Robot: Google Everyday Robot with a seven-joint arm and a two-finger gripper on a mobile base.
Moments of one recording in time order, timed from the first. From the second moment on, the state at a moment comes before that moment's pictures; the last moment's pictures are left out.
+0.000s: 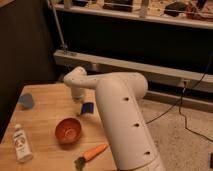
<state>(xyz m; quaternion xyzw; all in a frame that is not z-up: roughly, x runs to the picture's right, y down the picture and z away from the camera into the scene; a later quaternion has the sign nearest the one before) -0.174 0.078 0.953 -0.32 -0.01 0.08 0.94</state>
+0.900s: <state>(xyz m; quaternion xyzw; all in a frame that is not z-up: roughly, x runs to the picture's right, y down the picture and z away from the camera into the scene) -0.156 0.012 1.010 -0.28 0.01 0.11 0.95</state>
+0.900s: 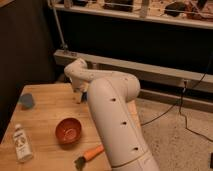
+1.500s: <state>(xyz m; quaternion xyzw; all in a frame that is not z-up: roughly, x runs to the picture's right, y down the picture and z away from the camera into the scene) -0.072 -0.032 1.051 -0.24 0.06 0.18 0.95</state>
